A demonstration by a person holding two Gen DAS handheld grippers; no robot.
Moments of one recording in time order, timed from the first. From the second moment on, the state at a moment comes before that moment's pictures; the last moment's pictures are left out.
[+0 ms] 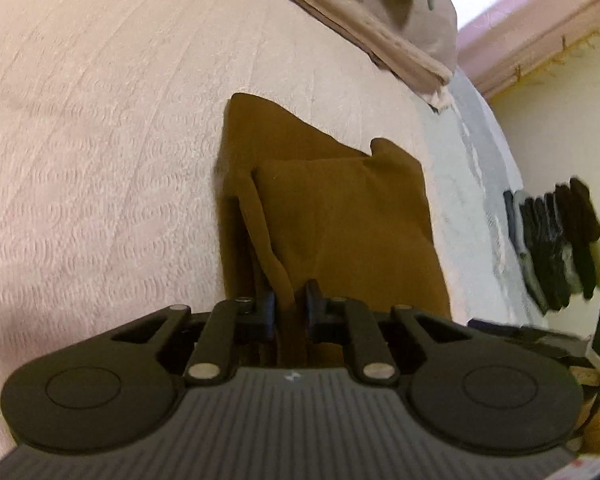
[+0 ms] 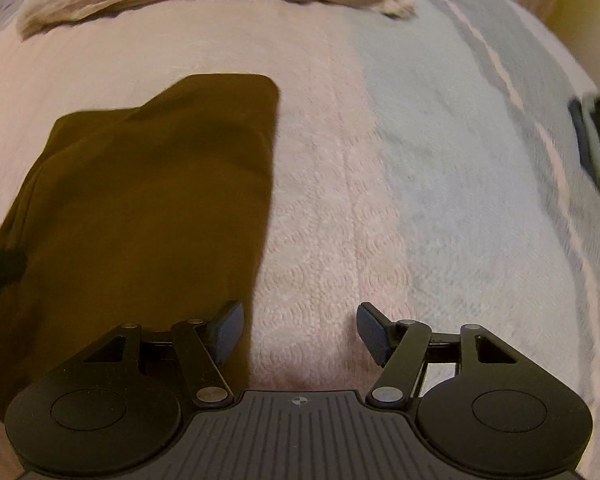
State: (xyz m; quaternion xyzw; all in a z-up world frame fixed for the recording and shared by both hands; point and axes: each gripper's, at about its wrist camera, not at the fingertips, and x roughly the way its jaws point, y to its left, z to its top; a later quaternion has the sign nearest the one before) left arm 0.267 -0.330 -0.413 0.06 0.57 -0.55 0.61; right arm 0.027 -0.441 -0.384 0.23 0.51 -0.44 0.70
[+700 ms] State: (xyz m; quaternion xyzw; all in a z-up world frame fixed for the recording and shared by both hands) left arm 0.181 -0.303 -0.390 0.23 0.48 -0.58 0.62; right arm -0.012 -0.366 -0.371 0.28 0.43 -0.31 0.80
